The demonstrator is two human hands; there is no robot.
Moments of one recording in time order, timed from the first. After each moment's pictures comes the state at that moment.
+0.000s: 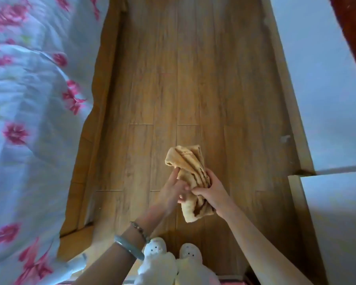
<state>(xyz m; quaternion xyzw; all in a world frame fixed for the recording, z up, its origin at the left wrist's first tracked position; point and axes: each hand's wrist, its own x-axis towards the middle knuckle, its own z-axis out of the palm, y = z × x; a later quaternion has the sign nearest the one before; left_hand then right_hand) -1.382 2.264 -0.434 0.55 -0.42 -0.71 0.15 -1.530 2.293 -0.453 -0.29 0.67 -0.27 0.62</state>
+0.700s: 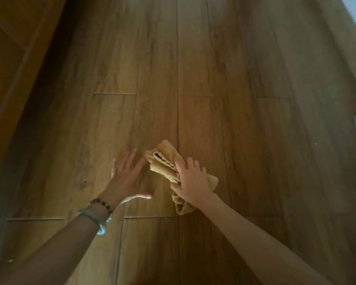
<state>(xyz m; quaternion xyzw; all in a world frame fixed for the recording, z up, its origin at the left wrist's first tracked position) -1.286 2.144 -0.910 0.53 -0.81 -0.25 -0.08 -1.490 2.195 -0.889 -0.70 0.69 -0.01 0.19</state>
